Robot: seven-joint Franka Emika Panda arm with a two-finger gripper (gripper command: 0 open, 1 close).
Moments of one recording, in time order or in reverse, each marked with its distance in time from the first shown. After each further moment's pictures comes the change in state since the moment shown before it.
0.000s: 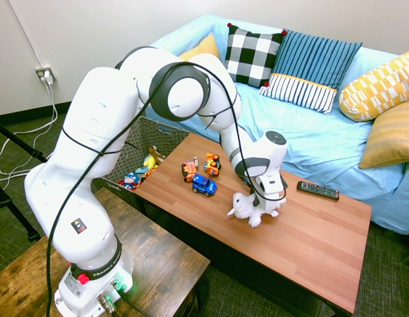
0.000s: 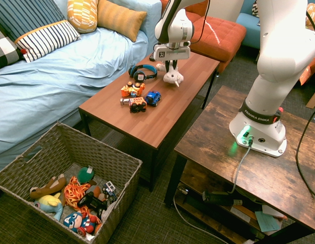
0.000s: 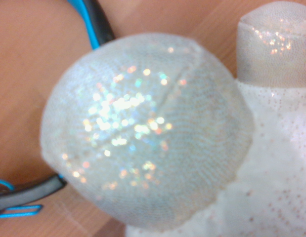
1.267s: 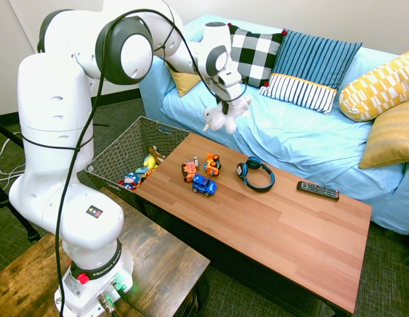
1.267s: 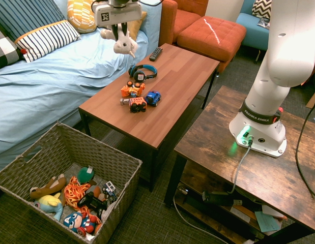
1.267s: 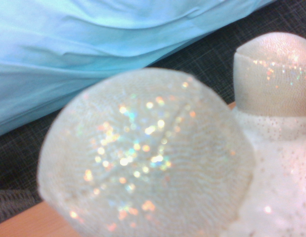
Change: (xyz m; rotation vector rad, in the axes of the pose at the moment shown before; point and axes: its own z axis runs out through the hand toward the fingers) arm -0.313 -0.149 -0.205 0.077 0.166 -0.313
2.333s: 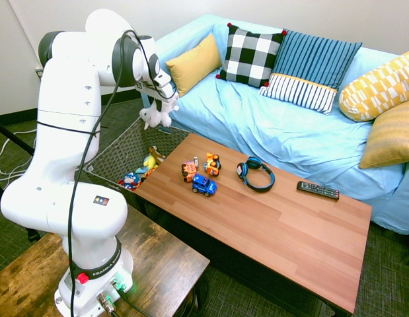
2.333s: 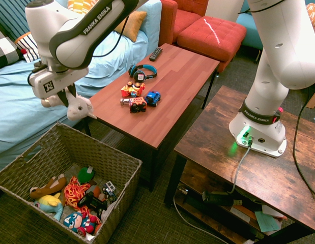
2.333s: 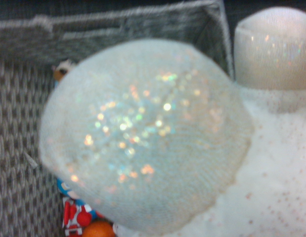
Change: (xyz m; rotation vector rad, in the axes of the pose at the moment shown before) arm -0.305 -0.054 0.086 0.022 -0.155 -0.462
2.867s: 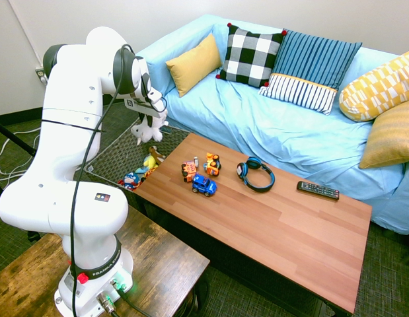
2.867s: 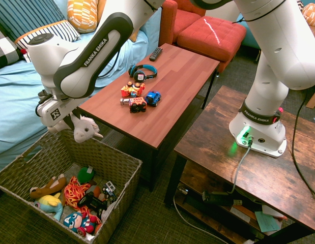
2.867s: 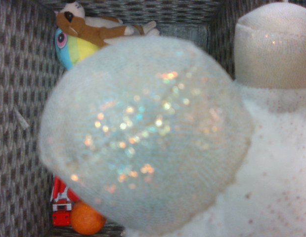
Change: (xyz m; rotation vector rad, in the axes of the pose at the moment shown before) arm -0.024 -0.005 0.053 -0.059 -0.002 -0.053
